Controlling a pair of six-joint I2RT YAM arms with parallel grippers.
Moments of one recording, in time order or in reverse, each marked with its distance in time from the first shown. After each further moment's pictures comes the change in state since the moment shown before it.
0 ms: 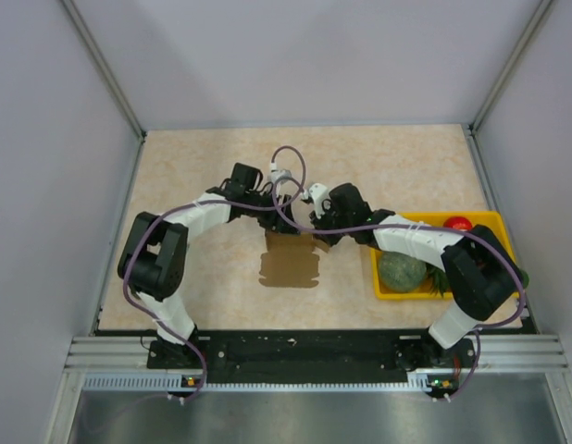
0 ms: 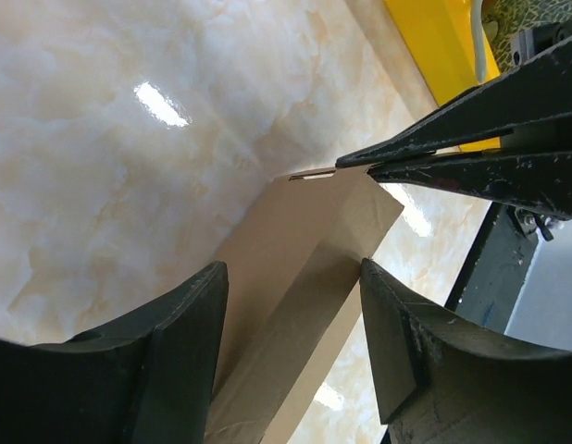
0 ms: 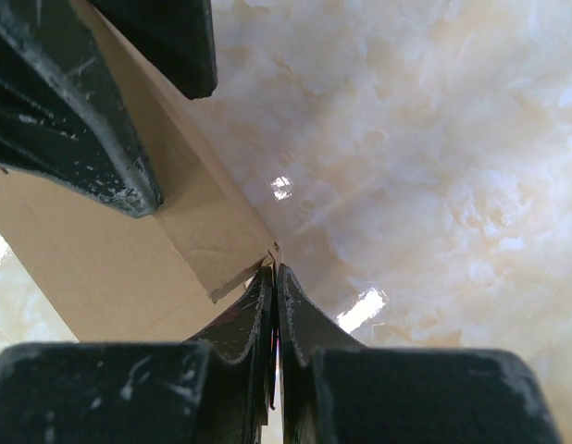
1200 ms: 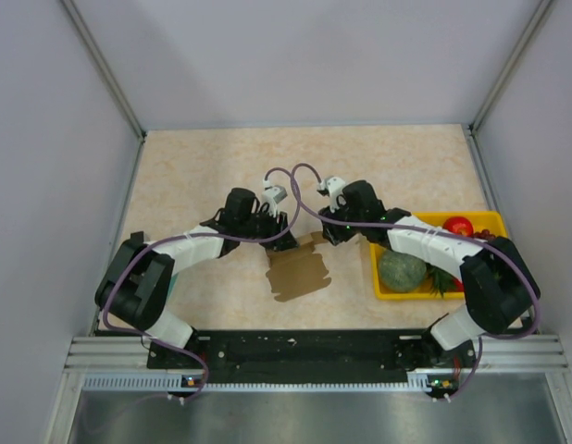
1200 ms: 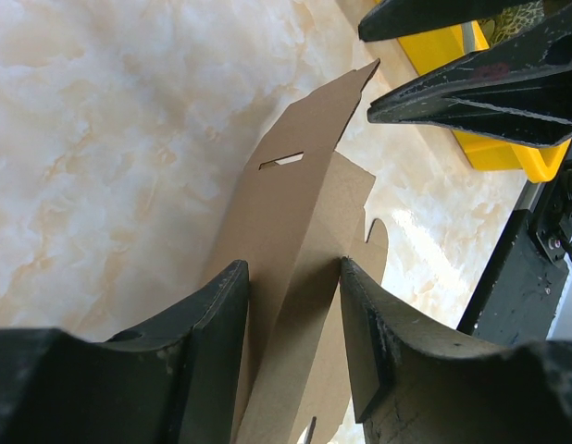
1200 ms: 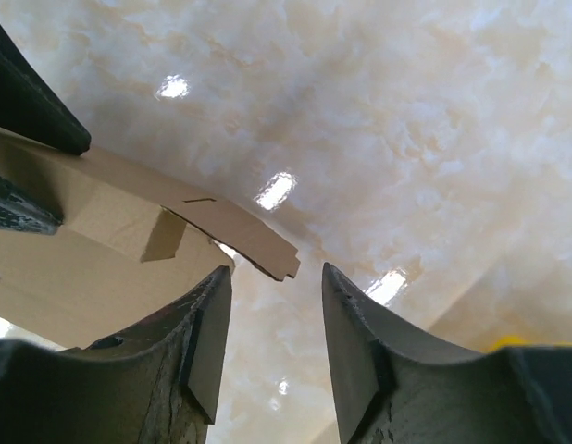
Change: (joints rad) left arm -0.085 -0.238 -0.370 0.372 -0.160 -0.156; right arm -0.052 -0.106 -0.027 -0.072 0.058 0.123
